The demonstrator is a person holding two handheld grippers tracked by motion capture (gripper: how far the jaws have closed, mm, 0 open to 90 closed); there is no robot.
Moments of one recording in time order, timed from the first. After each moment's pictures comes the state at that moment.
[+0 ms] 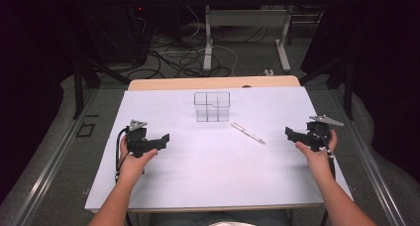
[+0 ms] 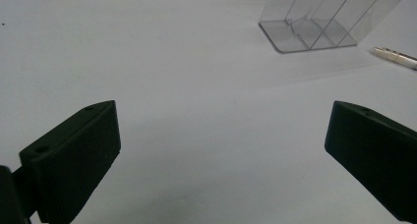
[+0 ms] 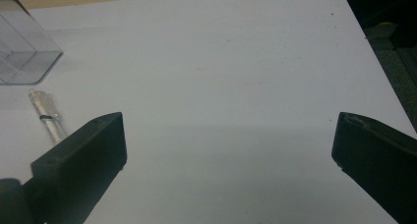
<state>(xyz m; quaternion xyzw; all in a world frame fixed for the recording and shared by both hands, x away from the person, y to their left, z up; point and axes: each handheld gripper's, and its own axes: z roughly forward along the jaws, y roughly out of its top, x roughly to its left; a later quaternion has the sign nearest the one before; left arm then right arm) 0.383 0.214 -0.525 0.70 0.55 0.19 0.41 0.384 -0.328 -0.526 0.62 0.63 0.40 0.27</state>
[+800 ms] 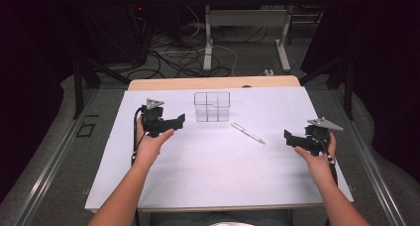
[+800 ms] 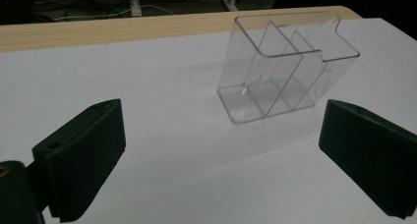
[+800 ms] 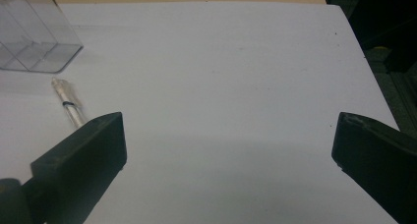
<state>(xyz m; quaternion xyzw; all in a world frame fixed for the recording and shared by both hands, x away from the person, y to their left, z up) 0.418 0.157 -0.468 0.71 0.51 0.21 0.43 0.367 -0.318 -0.518 0.58 0.65 0.39 0.29</state>
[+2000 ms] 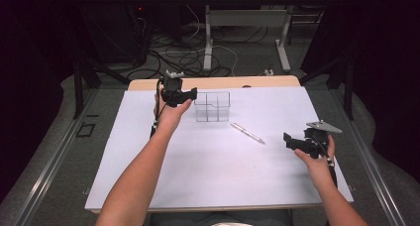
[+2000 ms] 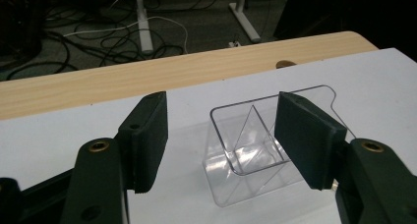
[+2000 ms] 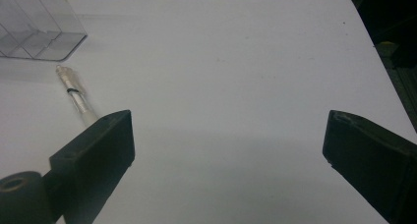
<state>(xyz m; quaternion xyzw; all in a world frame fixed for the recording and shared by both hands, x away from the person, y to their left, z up) 0.482 0.104 -0.430 0.71 0.52 0.23 0.41 0.362 -0.317 -0.524 0.58 0.66 0.39 0.28</state>
